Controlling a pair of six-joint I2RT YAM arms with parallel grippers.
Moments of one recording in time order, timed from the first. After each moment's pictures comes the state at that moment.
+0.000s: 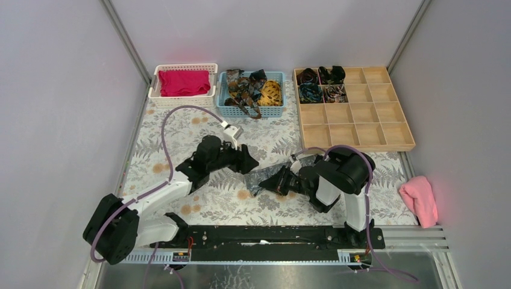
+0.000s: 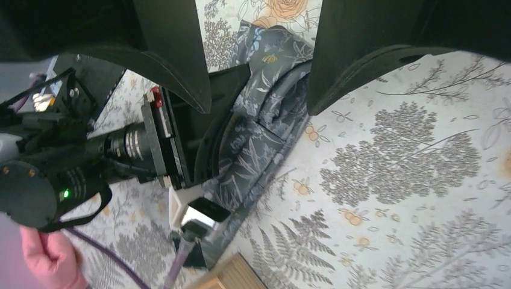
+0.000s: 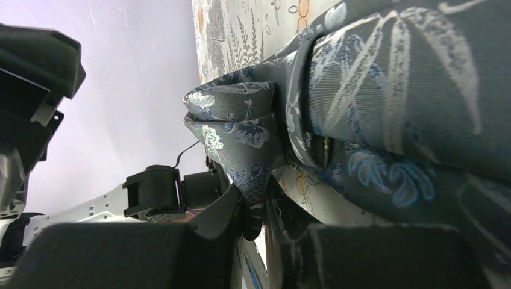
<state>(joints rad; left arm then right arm) -0.58 1.15 0.54 0.21 0.35 -0.37 0.77 1.99 0.27 1.43 -0.34 1.33</state>
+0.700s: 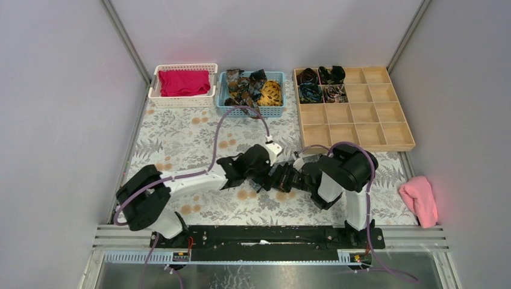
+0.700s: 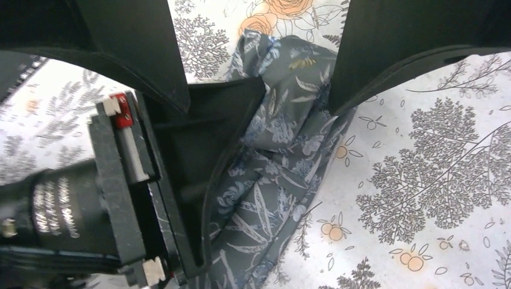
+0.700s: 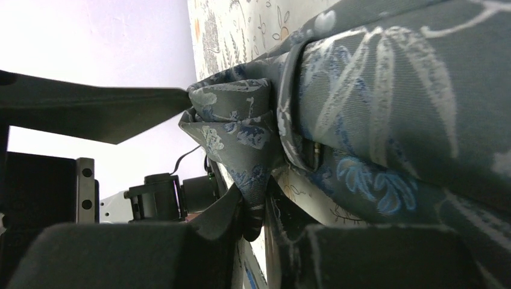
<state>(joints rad) -0.94 1.49 0.82 -0.09 -0.03 -0.19 0.69 1.99 0.27 1.41 -0.39 1.32</state>
